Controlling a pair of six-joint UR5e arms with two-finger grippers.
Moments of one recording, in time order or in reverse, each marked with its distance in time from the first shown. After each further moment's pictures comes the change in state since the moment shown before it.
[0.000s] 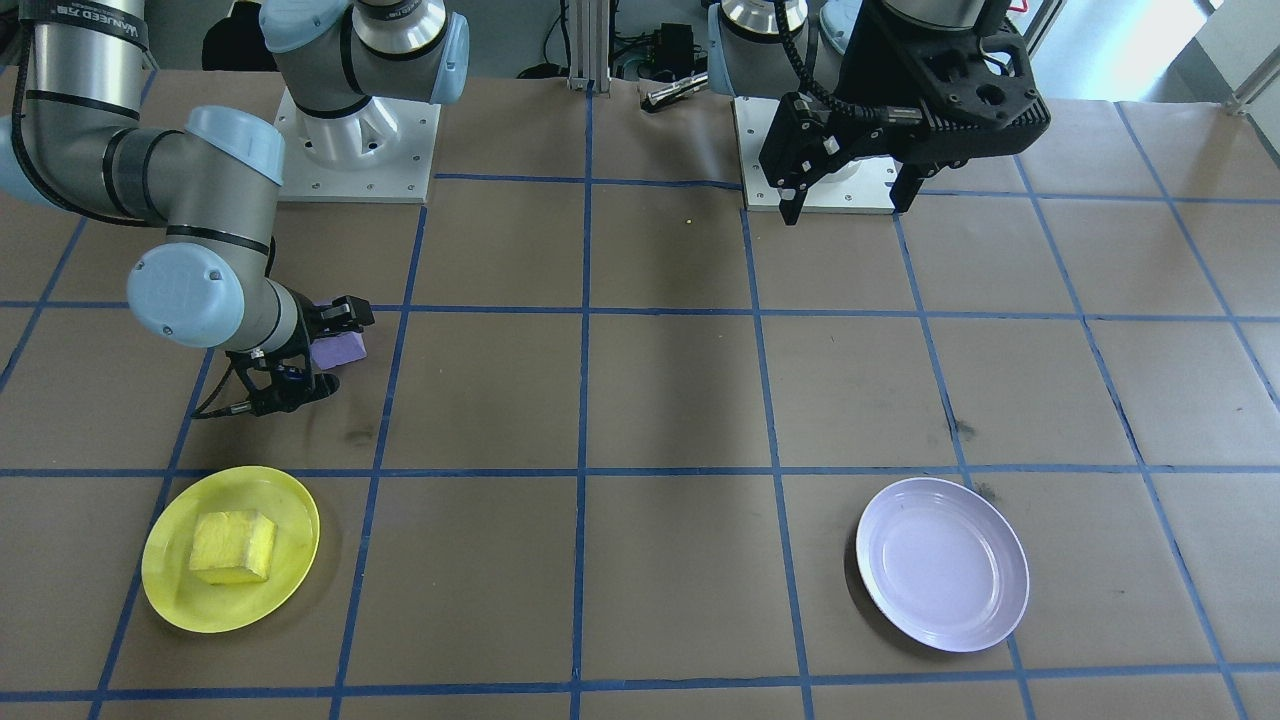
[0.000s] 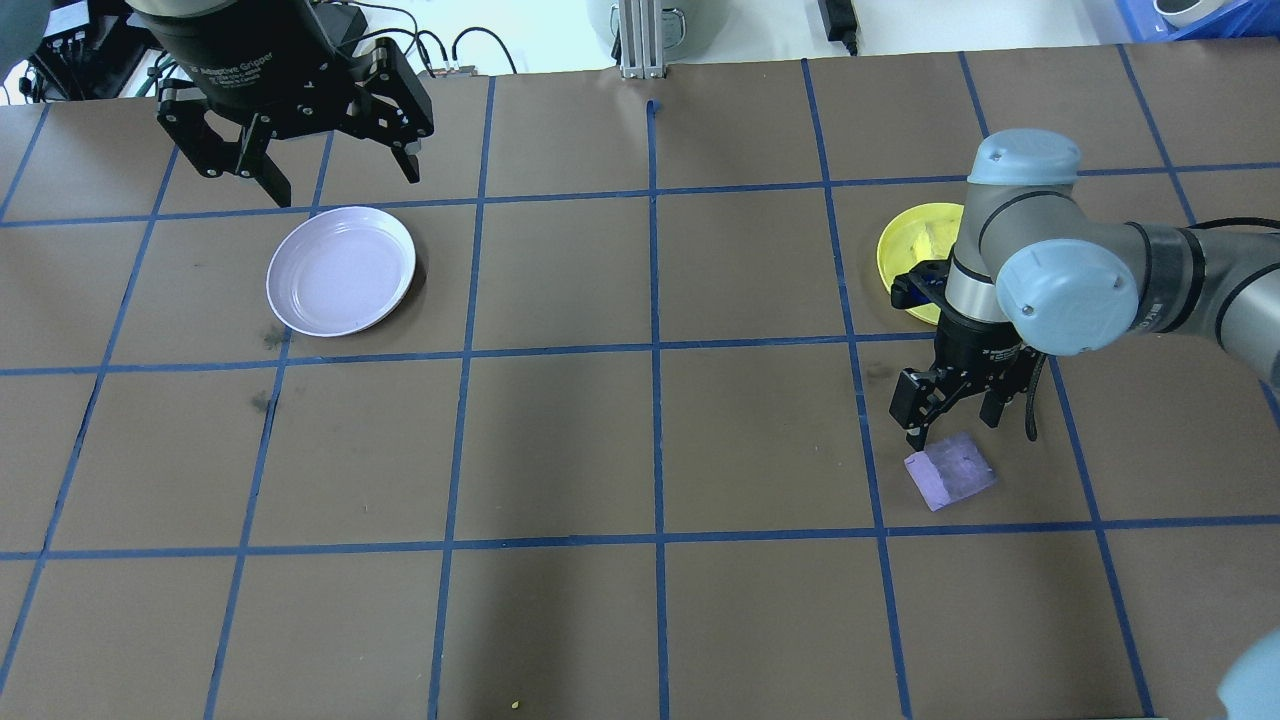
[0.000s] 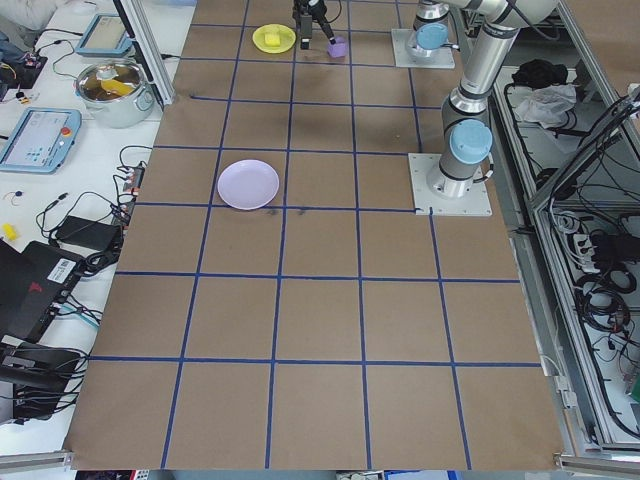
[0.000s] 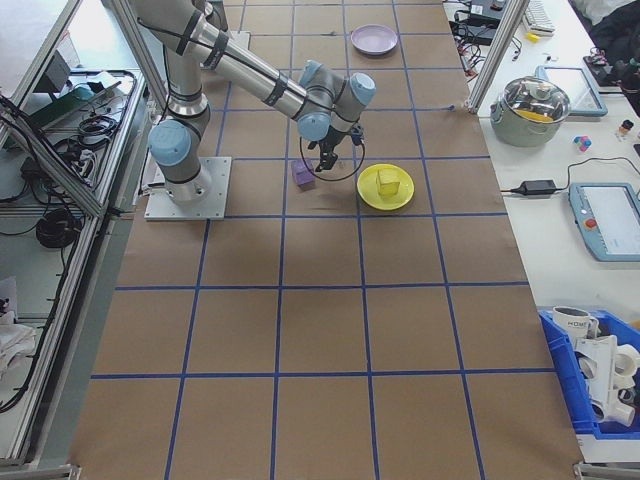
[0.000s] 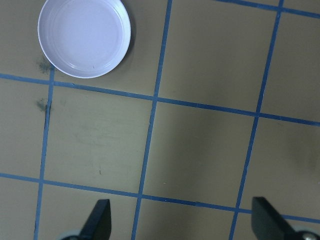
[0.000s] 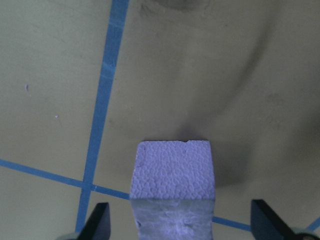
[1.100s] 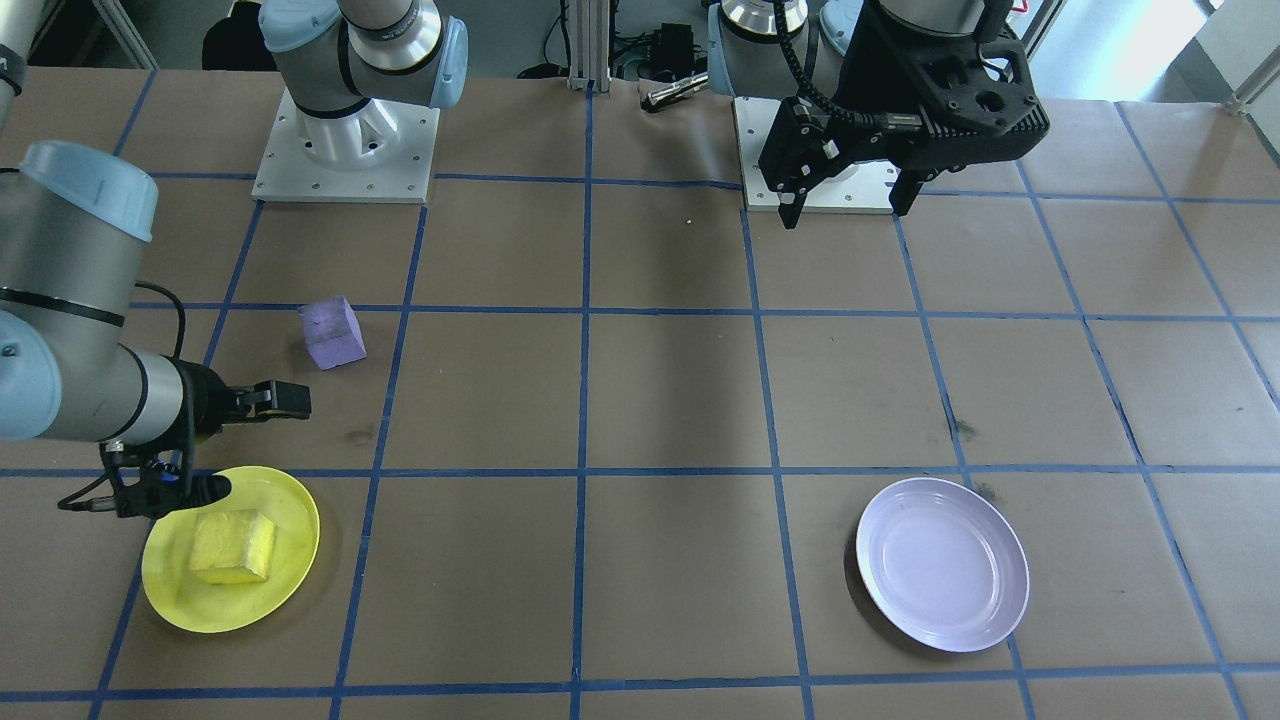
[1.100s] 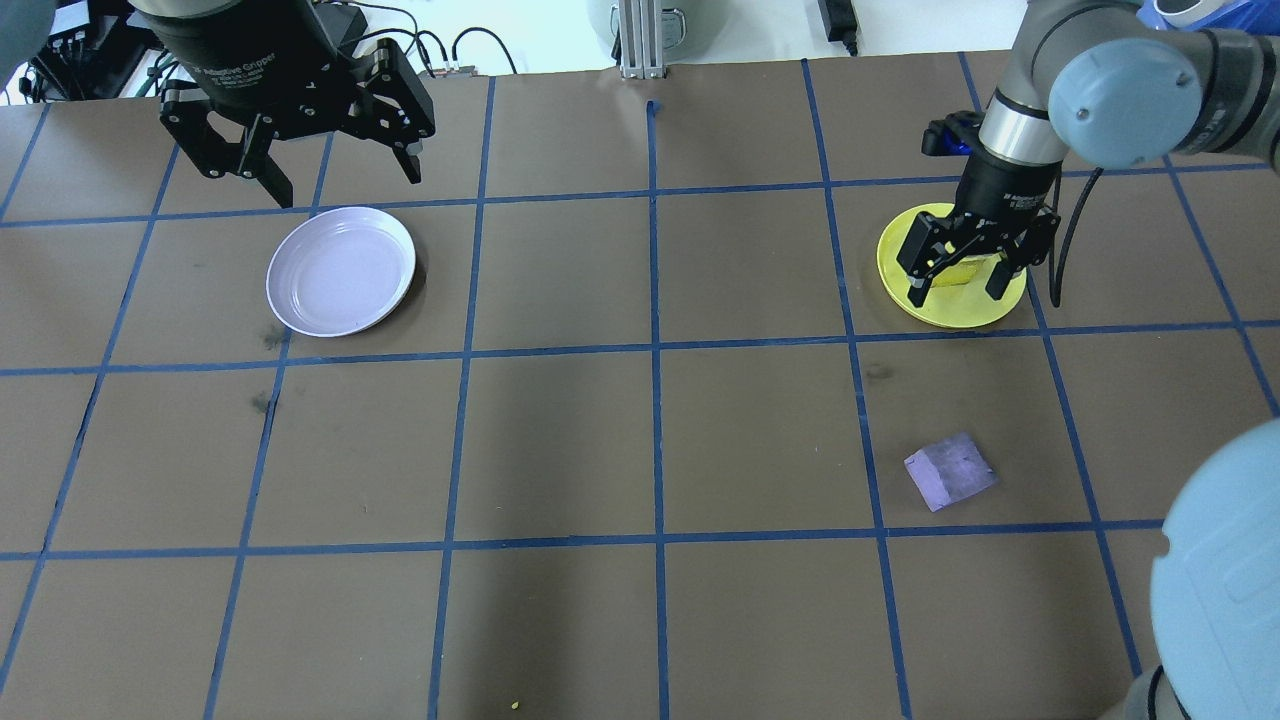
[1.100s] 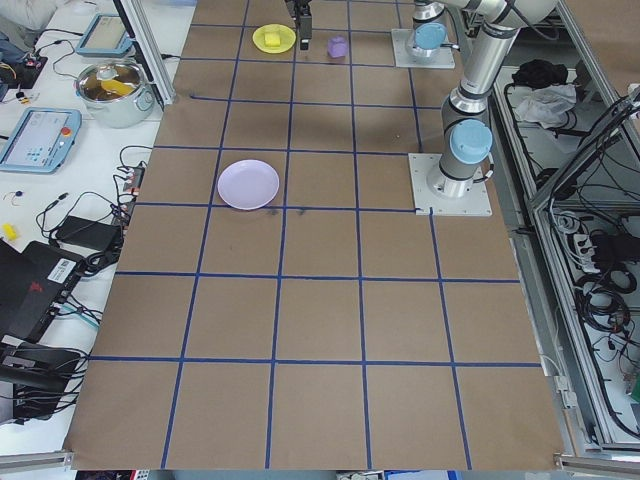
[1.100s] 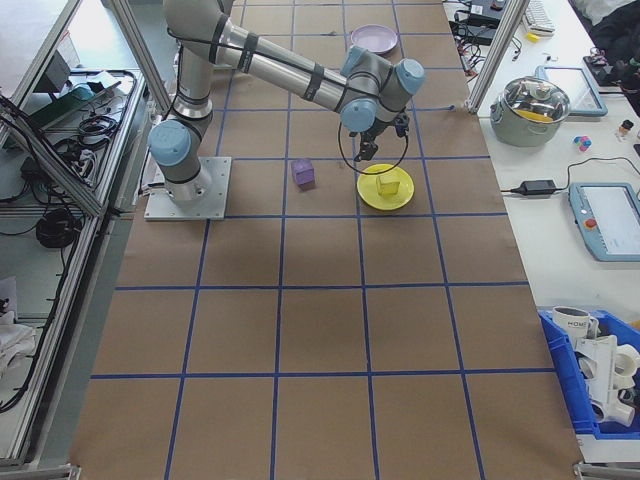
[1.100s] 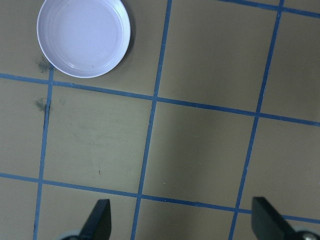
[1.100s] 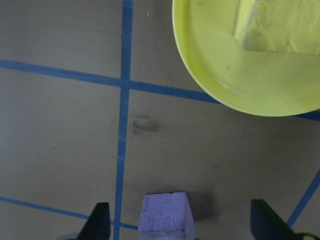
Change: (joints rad) left arm 0.000 -0.005 0.001 0.000 -0.001 -0.001; right arm -0.036 0.137 -0.398 0.195 0.123 0.091
